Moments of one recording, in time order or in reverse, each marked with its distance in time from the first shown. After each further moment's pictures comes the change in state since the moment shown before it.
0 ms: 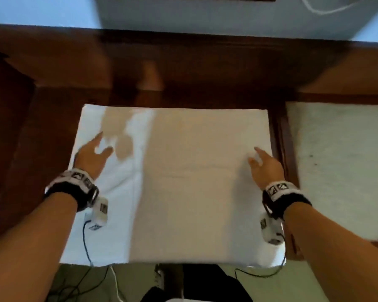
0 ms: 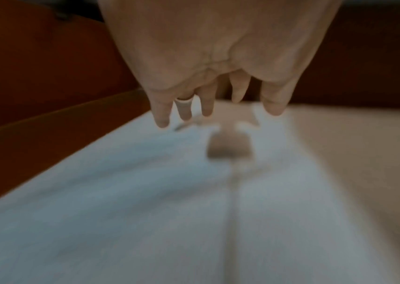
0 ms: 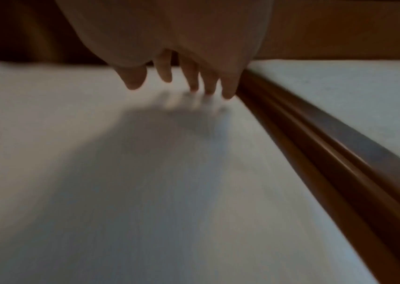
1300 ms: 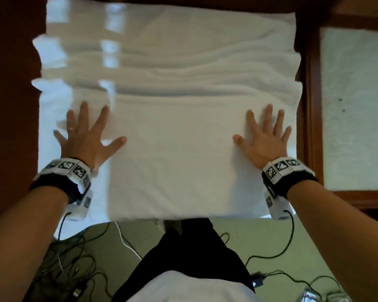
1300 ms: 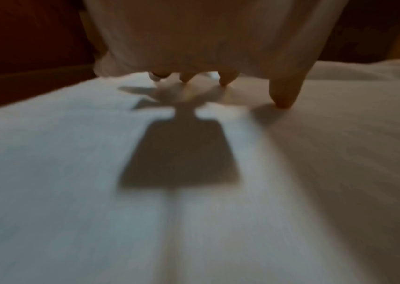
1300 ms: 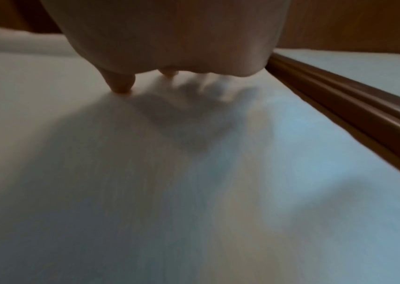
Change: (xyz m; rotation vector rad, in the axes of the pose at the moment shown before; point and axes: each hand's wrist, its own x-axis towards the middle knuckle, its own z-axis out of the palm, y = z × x) left_hand -0.047 -0.059 0.038 0.748 -0.344 0.029; right_hand -0.045 0.018 0.064 -0.595 -0.266 -0.084
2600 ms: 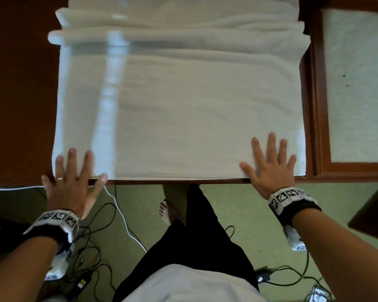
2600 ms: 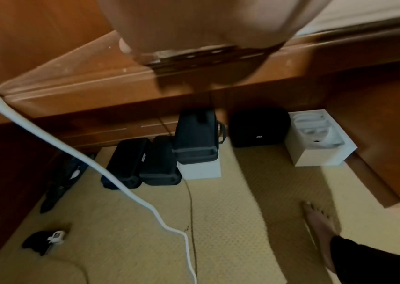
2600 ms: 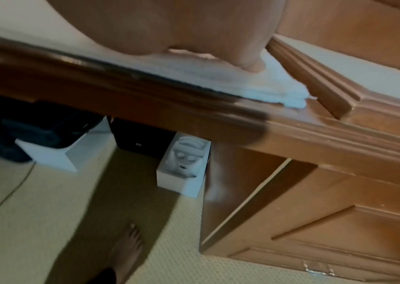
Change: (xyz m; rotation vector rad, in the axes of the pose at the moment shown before) left_hand -0.129 -0.108 0.119 0.070 0.052 -0.005; right_hand -0.113 0.027 0.099 -0.086 0.046 -0.043
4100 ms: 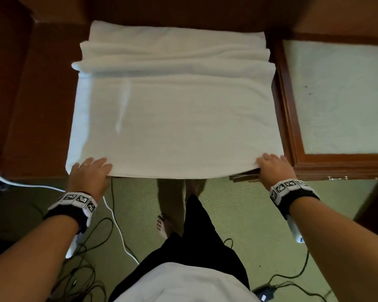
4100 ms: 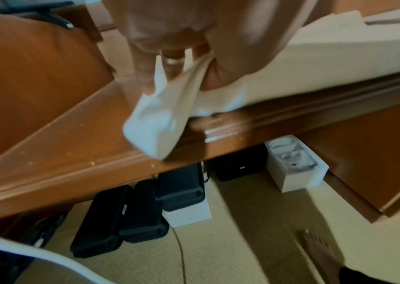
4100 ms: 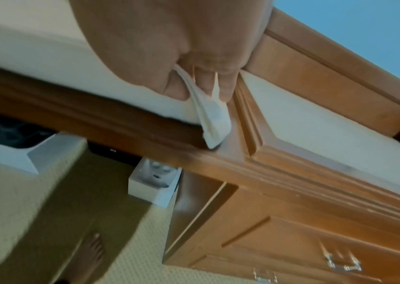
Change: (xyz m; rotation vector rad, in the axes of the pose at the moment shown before) left_hand -0.023 0.029 -0.017 0.215 0.211 0.188; right_hand -0.043 0.025 -0.019 -0.259 0.157 -0.097
